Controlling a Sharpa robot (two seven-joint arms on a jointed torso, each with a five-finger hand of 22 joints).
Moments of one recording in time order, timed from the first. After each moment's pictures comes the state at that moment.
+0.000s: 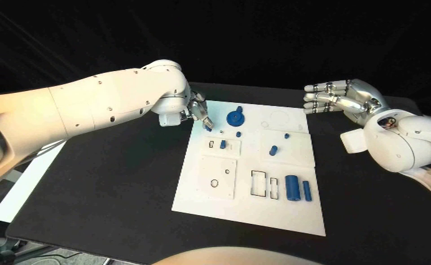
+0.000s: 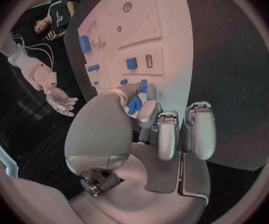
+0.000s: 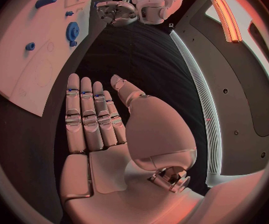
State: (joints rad) left arm 1.36 -0.73 -0.05 1.39 -0.94 0.25 -0.67; left_hand 1.25 -0.19 0.53 0.17 0.35 0.94 0.05 0.63 0.57 1.40 -0.04 1.19 1.10 1.47 -0.09 1.57 1.31 0.04 1.46 0.02 1.48 1.31; right arm 1.21 -0.93 -0.02 1.51 -0.35 -0.34 0.22; right_hand 1.28 -0.03 0.28 -0.17 0.22 0.99 0.21 0.07 0.07 1.17 0.14 0.08 0.06 1.20 0.09 0.07 0.11 0.18 1.13 0.20 0.13 0.09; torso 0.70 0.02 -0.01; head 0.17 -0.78
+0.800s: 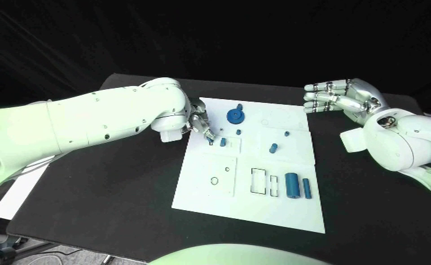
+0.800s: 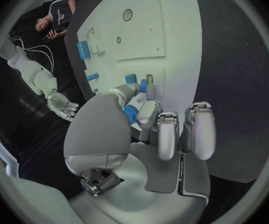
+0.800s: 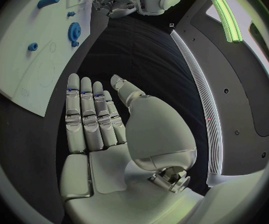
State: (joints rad) left arm 1.29 -0.77 -0.06 1.48 -0.96 0.14 -0.68; left_hand 1.24 -0.20 0.55 0.15 0.36 0.94 0.05 0.63 0.57 1.40 -0.03 1.19 1.10 1.47 -0.09 1.57 1.31 0.04 1.46 0.02 1.48 1.31; right arm 1.20 -0.93 -0.02 1.51 -0.35 -0.34 0.22; right_hand 1.28 -0.03 0.28 -0.17 0.22 0.99 0.21 0.07 0.07 1.17 0.14 0.08 0.06 1.20 0.09 0.07 0.11 0.18 1.12 0.20 0.13 0.09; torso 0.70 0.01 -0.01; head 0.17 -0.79
